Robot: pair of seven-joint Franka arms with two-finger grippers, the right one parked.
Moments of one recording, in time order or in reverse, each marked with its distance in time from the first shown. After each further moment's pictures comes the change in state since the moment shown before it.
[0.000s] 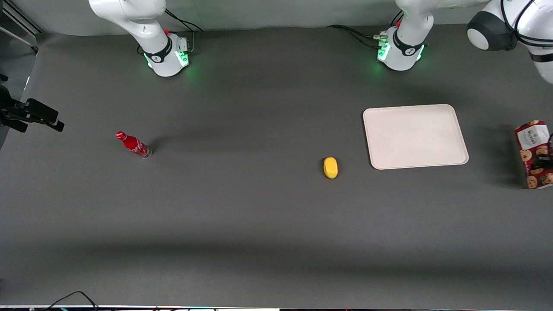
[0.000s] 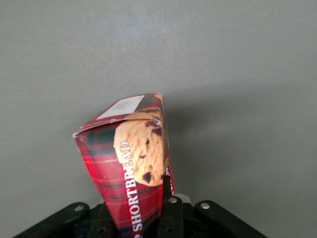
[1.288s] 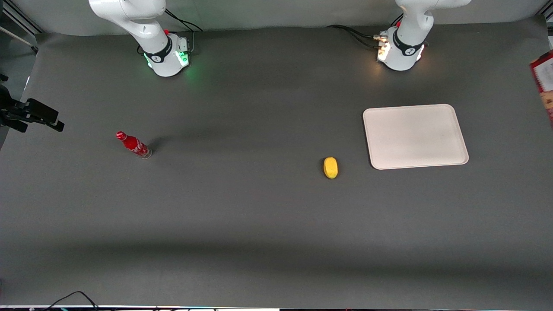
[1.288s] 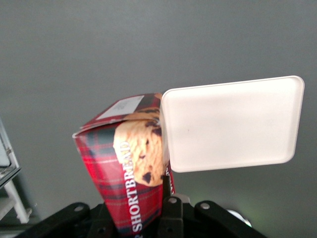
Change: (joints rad) arm -0.070 -0.682 -0.337 0.026 0.598 -0.621 -0.751
